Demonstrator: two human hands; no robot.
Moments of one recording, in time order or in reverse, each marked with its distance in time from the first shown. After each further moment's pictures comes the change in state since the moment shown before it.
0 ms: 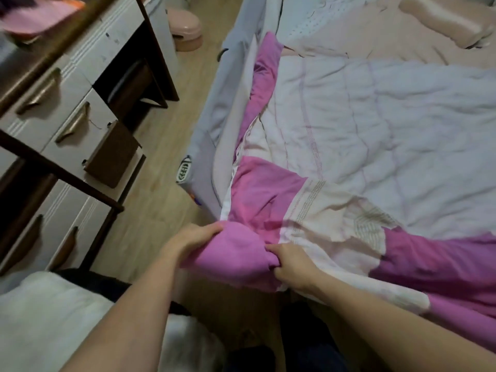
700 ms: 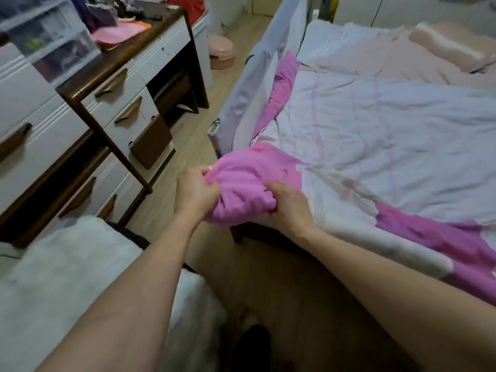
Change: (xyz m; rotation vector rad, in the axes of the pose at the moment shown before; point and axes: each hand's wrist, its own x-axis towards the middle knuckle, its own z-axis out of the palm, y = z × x) left_hand -0.172 -0.058 0.020 0.032 0.669 0.508; right_hand -0.103 -0.052 0.001 -0.102 0.520 -0.216
